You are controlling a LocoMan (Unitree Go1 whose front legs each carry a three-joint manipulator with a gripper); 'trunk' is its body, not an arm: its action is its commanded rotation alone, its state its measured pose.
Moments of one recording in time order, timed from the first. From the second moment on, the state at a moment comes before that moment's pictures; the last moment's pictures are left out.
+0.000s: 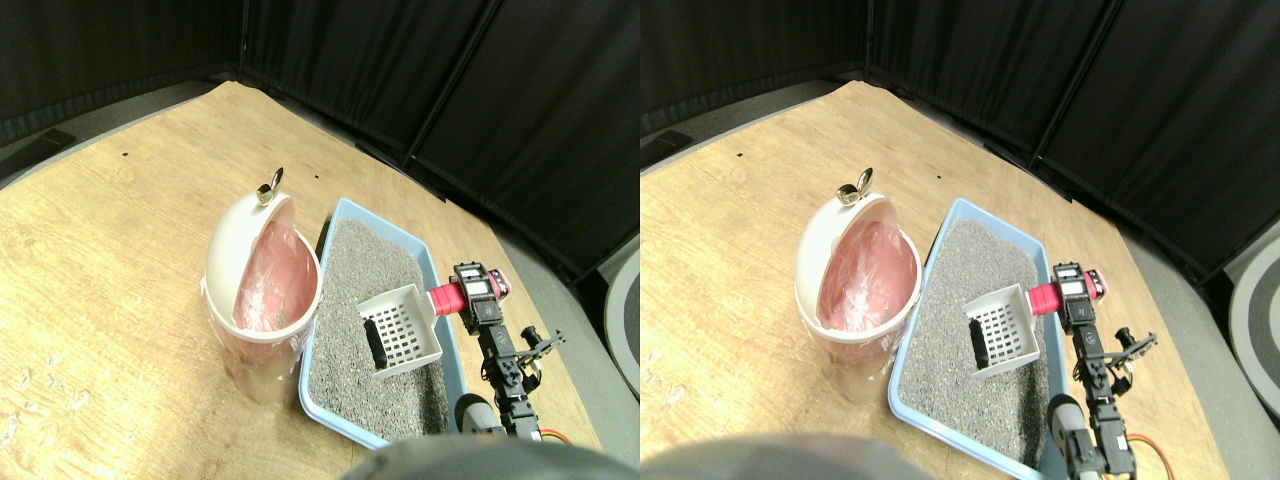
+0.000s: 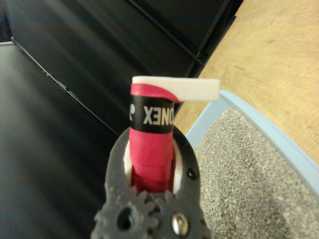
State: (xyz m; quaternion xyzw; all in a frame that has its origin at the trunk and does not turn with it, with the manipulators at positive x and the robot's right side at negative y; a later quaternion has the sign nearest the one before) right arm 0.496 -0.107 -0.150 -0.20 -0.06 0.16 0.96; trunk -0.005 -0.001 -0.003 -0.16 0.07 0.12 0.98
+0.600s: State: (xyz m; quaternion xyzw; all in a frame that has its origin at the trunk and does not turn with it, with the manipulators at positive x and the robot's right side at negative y) right arm 0.515 -0.179 -0.152 0.02 -0.02 0.00 1.00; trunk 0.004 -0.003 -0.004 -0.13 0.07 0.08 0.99
